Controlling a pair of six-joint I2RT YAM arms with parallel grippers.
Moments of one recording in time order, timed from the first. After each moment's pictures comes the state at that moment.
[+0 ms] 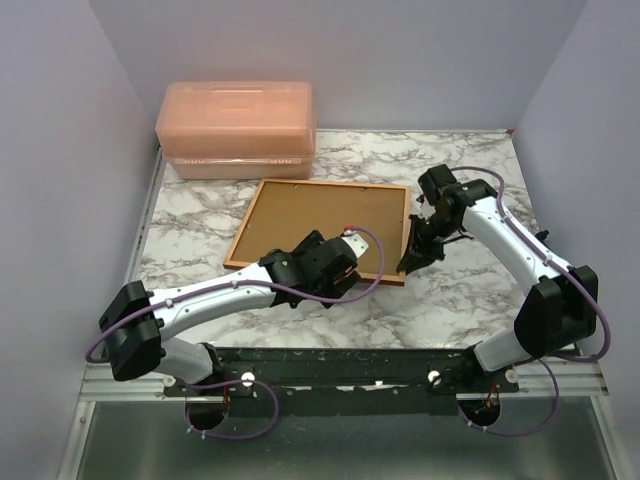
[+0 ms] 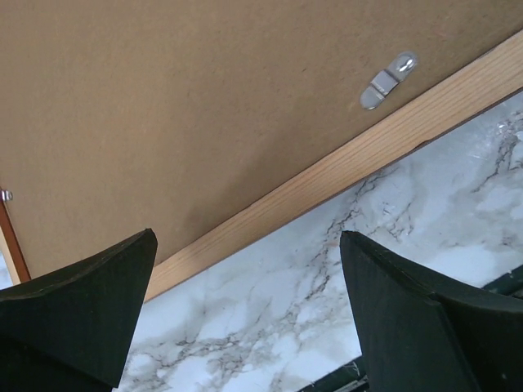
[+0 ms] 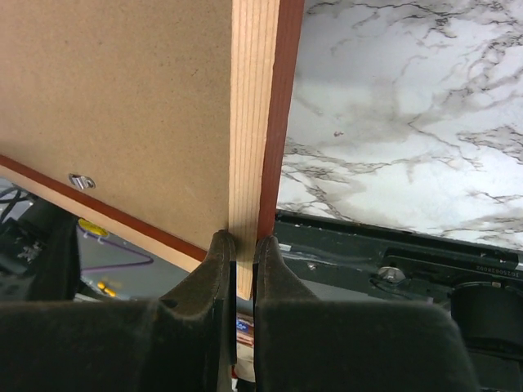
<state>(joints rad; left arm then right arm) -1.07 1.35 1.03 -0.63 -0.38 -0.11 0.35 1.50 1.25 -1.15 -0.31 0.53</state>
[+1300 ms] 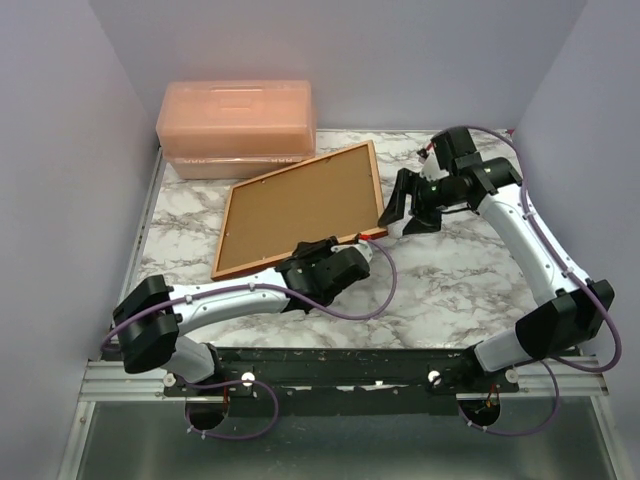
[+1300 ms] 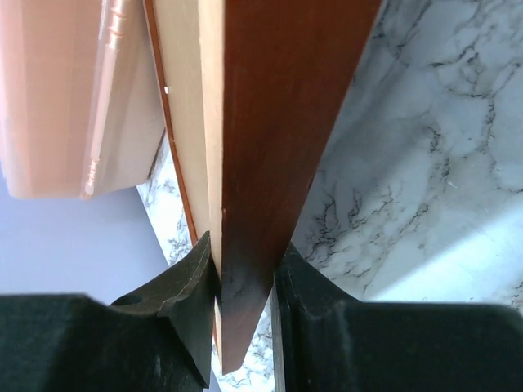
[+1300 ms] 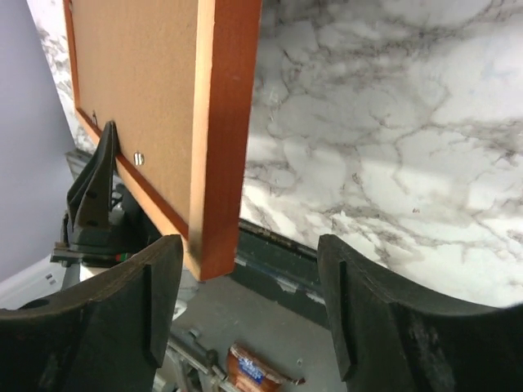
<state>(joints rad) -1.14 1.46 1.02 -0.50 -0.86 0.24 0.34 1.49 1.52 -1.10 -0.43 0.52</state>
